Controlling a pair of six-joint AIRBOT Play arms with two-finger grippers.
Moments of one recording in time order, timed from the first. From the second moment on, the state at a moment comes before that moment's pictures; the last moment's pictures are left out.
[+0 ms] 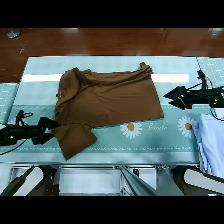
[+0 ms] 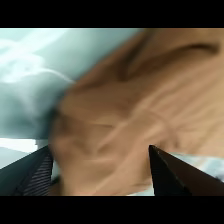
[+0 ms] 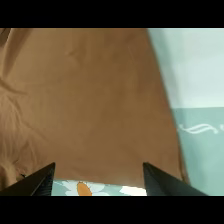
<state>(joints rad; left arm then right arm) 0.56 -0.99 0.35 0.82 -1.12 -1.40 -0.36 -1.34 0.90 -0.69 1.20 1.17</state>
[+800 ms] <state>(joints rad) 0.49 -0.99 0.35 0.70 -1.03 -1.17 -0.34 -1.41 0.84 -0.92 1.17 1.36</state>
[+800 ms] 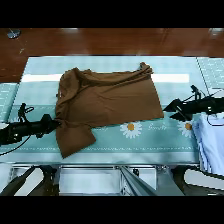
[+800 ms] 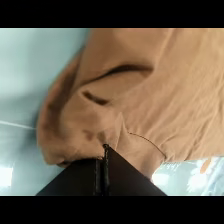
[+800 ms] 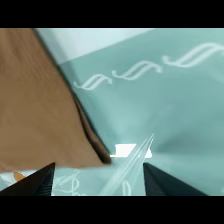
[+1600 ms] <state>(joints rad) 0.45 -0.98 1.04 0.51 -1.10 -1.16 -0.11 -1.49 1.76 -0.94 1.31 1.41</state>
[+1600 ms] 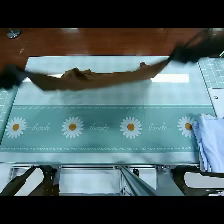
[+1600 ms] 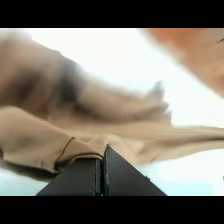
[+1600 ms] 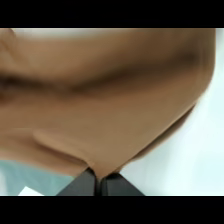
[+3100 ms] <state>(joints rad) 0.11 -0.90 1.48 1.36 -1.21 -1.47 -0.11 -0.93 1.50 -1.25 1.36 1.42</state>
